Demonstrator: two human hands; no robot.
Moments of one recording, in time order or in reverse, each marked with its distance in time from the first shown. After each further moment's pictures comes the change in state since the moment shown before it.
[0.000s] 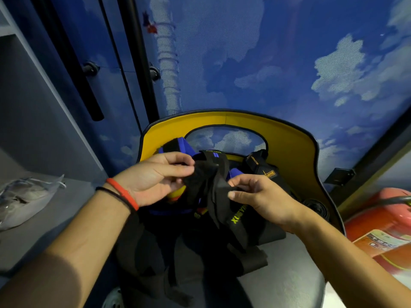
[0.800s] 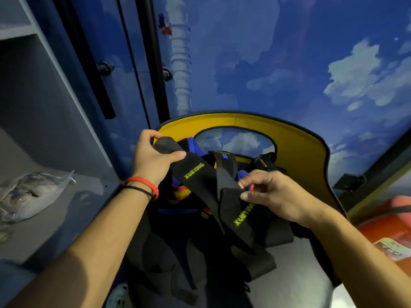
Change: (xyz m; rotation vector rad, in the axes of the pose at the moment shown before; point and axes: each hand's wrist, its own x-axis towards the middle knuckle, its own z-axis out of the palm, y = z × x) left_hand 0.021 -0.006 -0.027 0.494 0.846 0.355; right_hand -0.001 -0.018 -0.013 -0.439 0.051 -0.058
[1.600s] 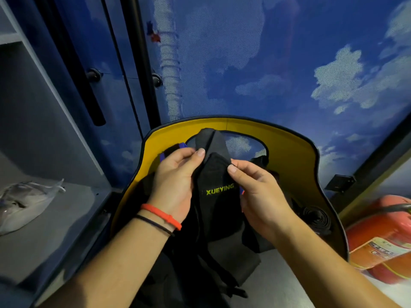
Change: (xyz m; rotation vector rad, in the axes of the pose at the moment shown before) left_hand -0.064 0.032 0.047 -0.695 -0.269 -0.186; right_hand 0.004 -0.036 0.042 1.014 0.306 0.044
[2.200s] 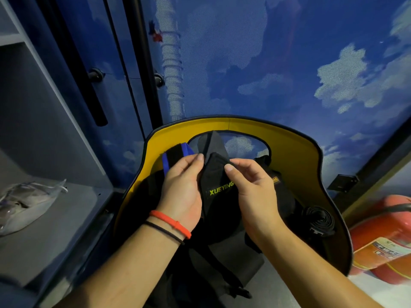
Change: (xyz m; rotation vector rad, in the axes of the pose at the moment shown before) left_hand -0.015 0.002 0.011 -0.135 0.063 -0.114; right_hand 0.005 0.018 0.014 -0.236 0.254 -0.257
